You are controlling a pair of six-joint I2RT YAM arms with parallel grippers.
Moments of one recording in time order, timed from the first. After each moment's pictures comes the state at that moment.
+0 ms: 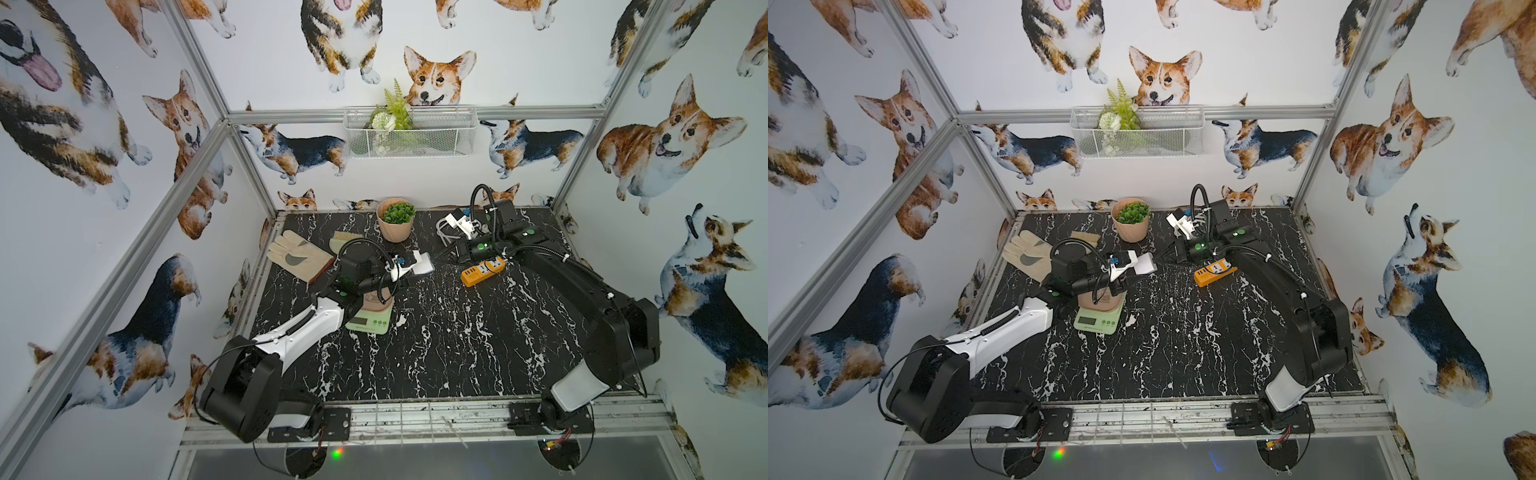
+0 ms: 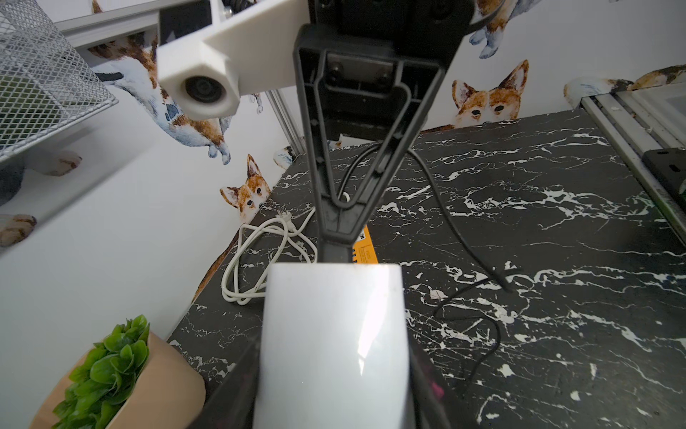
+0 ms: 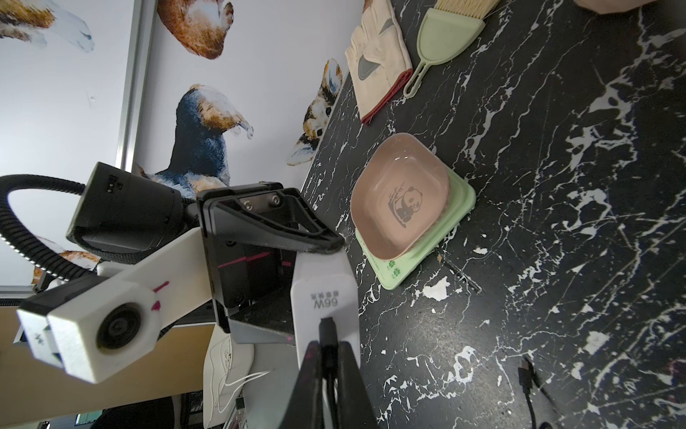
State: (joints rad) left arm -0.53 1.37 0.82 0.32 0.63 0.49; right arm 0.44 1.60 1.42 -0.62 -0.96 0.37
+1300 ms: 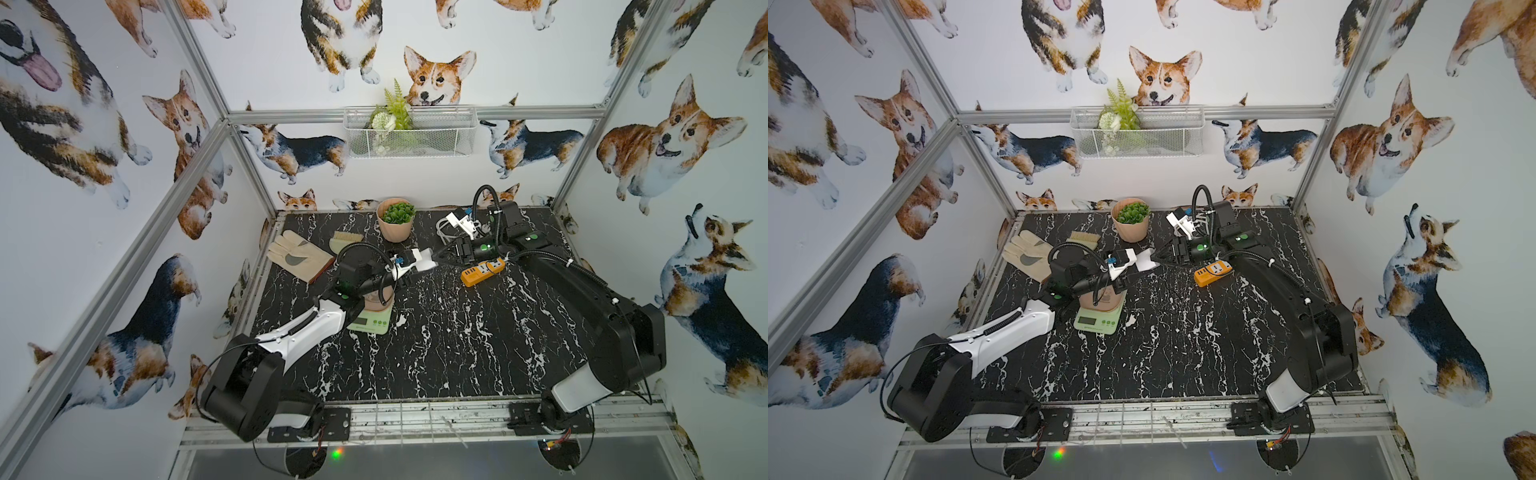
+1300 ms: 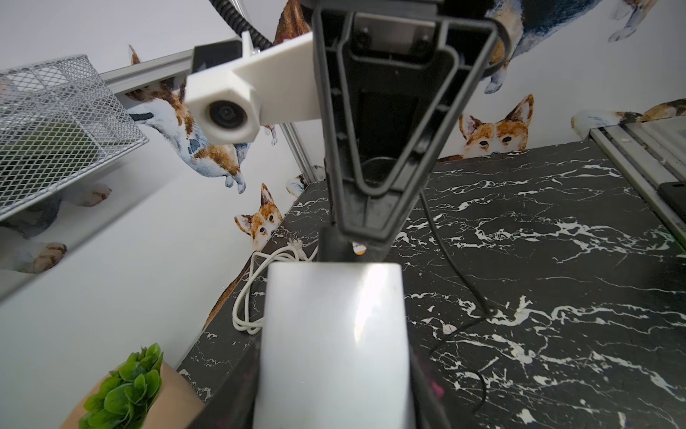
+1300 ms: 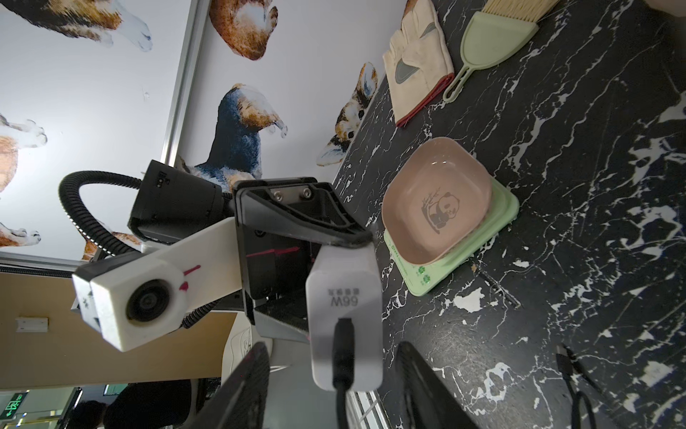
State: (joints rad) left arm -0.54 1.39 0.79 0.49 0.61 0.43; right arm 0.43 1.57 1.36 -0.50 -1.05 0.42
